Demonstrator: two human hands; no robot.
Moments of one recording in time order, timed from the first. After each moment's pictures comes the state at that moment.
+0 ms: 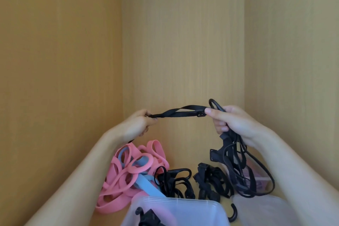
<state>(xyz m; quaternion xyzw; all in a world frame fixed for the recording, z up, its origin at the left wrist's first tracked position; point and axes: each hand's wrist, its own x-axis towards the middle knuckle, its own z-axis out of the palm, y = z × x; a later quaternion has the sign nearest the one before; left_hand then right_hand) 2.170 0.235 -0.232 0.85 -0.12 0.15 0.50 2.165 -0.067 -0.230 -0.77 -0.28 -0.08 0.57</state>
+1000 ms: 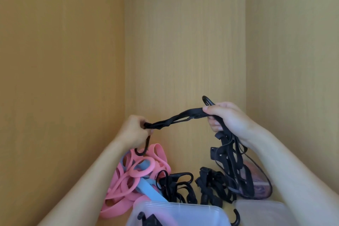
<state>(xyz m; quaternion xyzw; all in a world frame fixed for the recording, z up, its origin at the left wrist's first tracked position) 2.173 0.237 -0.247 0.88 -0.04 0.27 0.39 2.151 -0.047 -0.214 -0.74 -0.30 -0.09 0.59</state>
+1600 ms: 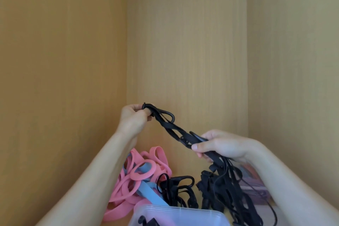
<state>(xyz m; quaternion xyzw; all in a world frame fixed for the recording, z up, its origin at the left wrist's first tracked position) 2.152 0.213 -0.215 0.66 -0.03 0.31 0.68 2.165 -0.040 -0.243 -0.85 -0.32 0.10 0.42</state>
